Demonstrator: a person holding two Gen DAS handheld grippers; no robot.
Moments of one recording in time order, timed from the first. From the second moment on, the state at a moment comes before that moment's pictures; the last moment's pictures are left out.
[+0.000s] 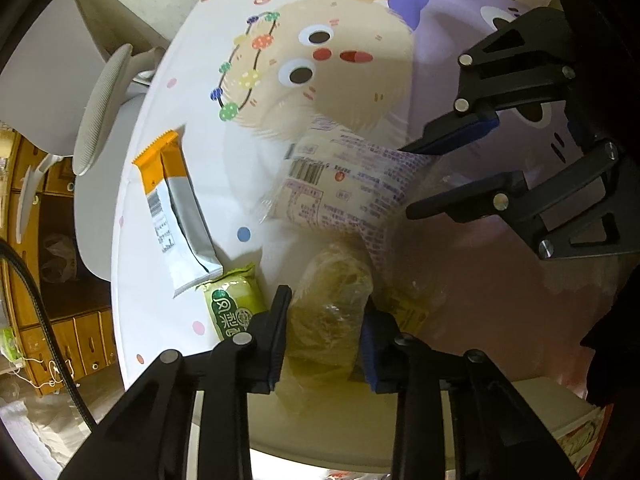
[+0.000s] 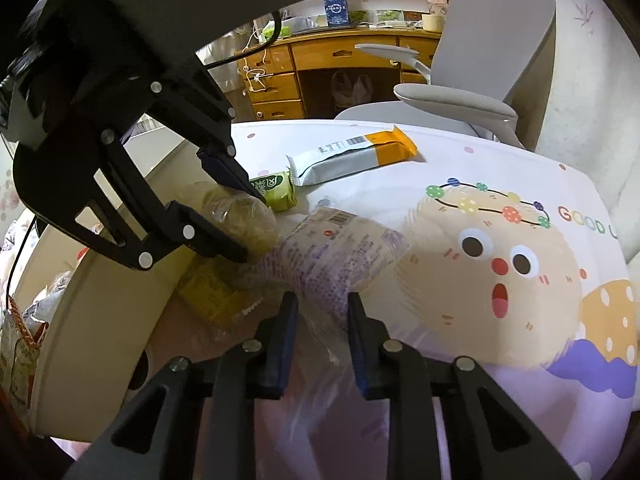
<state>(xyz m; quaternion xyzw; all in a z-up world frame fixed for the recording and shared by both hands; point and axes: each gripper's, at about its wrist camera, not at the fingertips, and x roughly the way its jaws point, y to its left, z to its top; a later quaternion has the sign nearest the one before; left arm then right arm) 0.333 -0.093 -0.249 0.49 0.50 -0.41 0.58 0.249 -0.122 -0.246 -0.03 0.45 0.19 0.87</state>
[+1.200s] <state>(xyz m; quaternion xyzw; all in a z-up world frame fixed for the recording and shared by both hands) 0.246 -0.016 -0.085 0.26 0.42 -0.34 0.80 0.138 -0.097 -0.135 -0.03 0.42 0.15 0.90</state>
